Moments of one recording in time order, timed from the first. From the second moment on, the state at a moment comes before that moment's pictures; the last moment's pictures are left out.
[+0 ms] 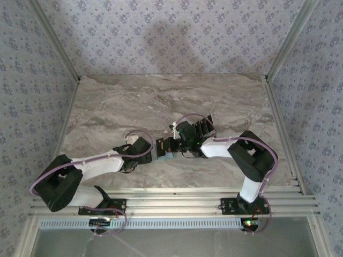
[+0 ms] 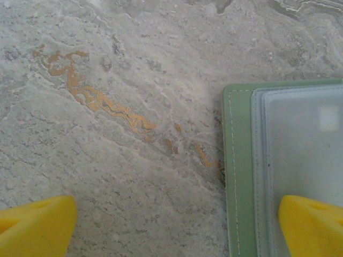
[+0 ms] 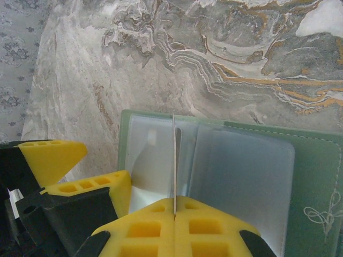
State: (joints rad) left arm -0.78 1.34 0.56 -0.39 -0.39 -0.84; right arm 0.79 1.75 0.81 0.27 -0.35 0.73
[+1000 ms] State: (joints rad) left arm -0.77 1.34 0.55 -0.39 -0.40 -0.84; right arm 0.74 1.82 0.75 0.47 -0.46 0.85
